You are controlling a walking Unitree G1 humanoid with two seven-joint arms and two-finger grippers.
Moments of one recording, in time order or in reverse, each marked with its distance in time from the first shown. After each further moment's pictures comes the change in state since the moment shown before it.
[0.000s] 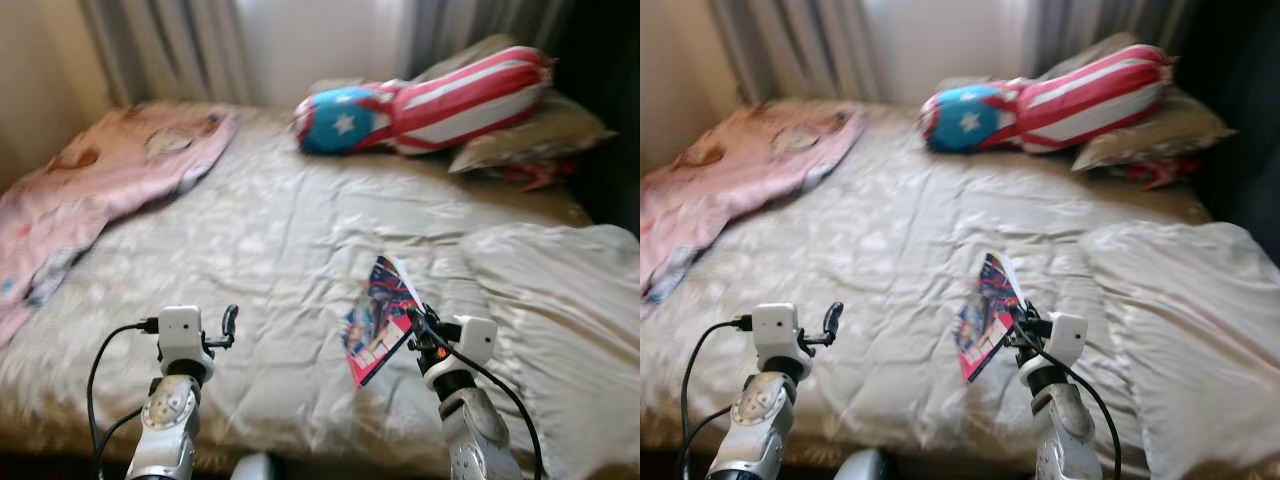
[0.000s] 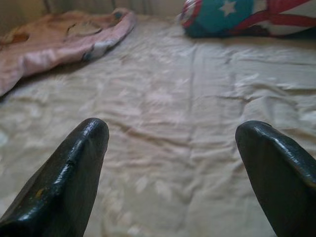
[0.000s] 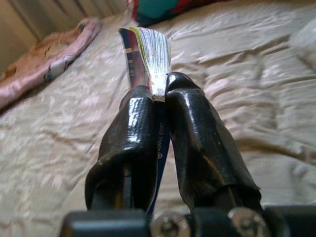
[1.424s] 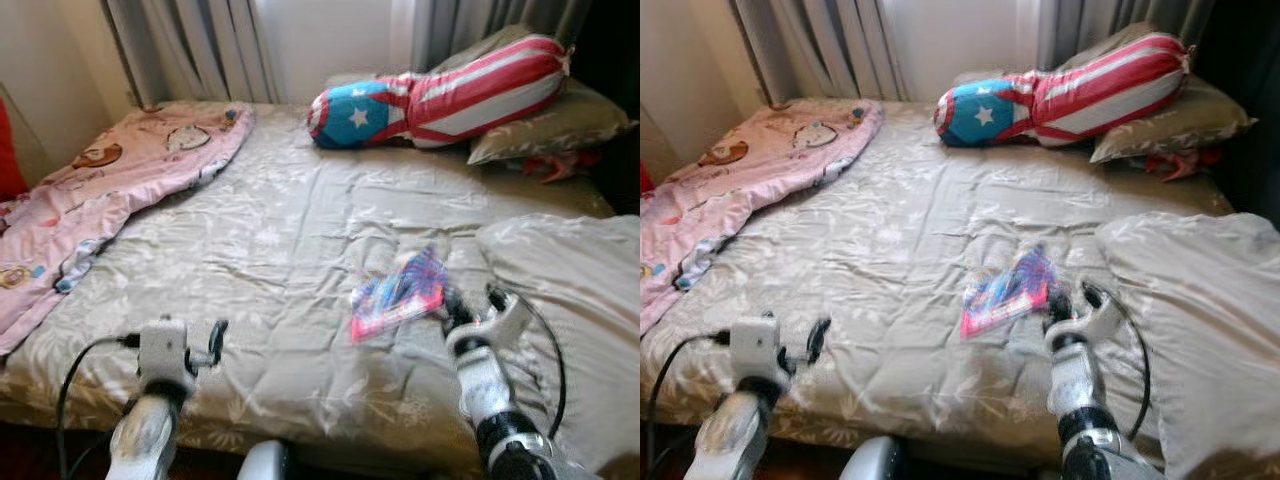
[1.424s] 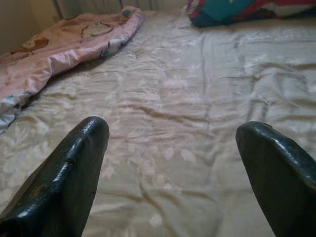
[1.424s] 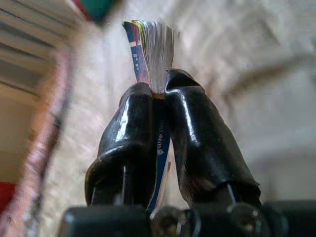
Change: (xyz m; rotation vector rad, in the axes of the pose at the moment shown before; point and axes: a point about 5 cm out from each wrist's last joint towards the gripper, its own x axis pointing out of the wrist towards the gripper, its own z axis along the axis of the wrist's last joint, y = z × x) left arm -0.043 0.016 0.009 0.090 0.012 -0.058; right arm 0.038 -0.049 0.008 0.545 0.048 -0.285
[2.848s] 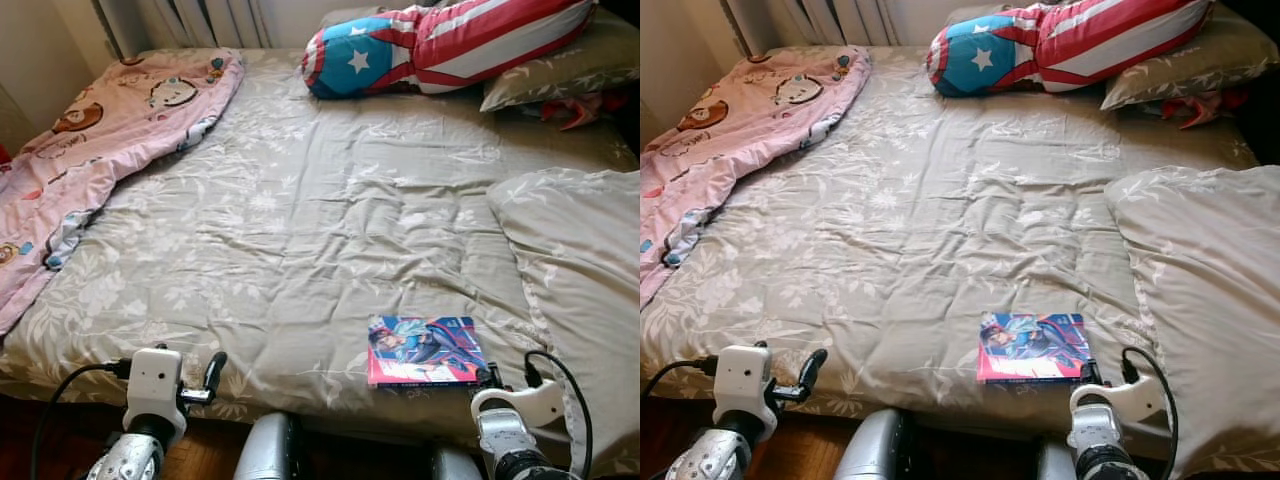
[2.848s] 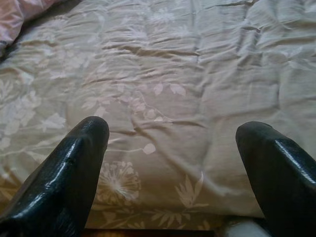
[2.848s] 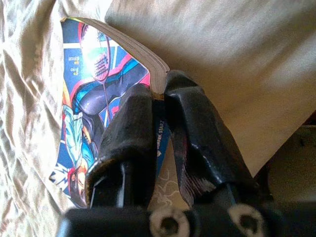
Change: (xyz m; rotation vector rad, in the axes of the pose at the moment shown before) left arm -0.038 0.000 0.010 0.042 0.099 -0.049; right arm -0.034 -0.071 -0.010 0.303 -0.049 -0.419
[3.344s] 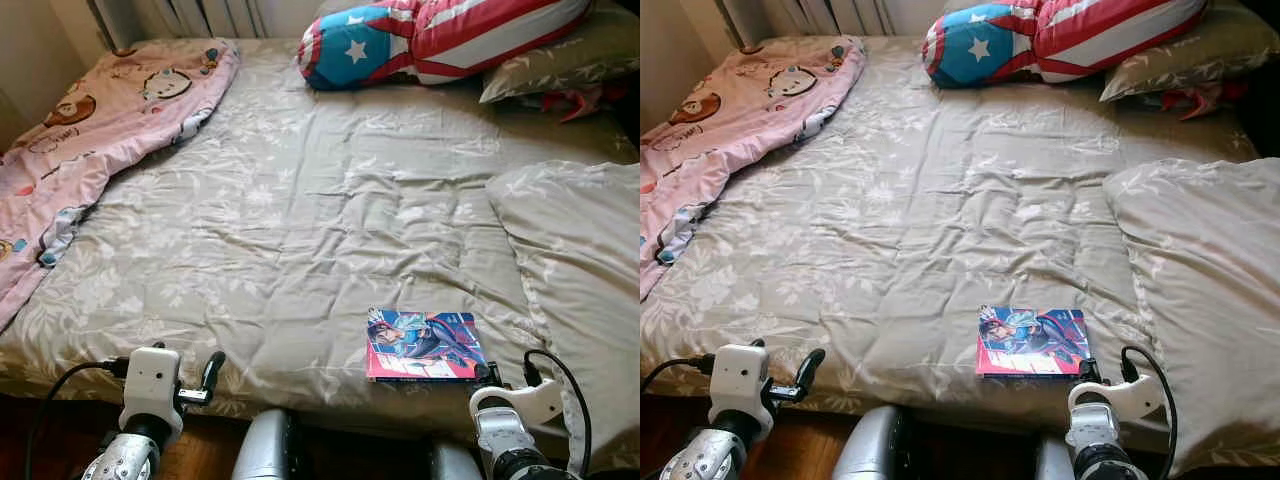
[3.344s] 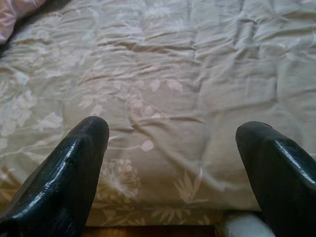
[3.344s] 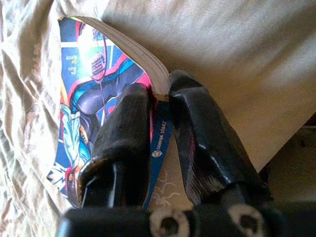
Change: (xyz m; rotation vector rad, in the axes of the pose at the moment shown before) left arm -0.002 0.001 0.002 0.014 0.004 -0.007; right arm 0.000 0.003 -0.001 -0.013 0.002 0.025
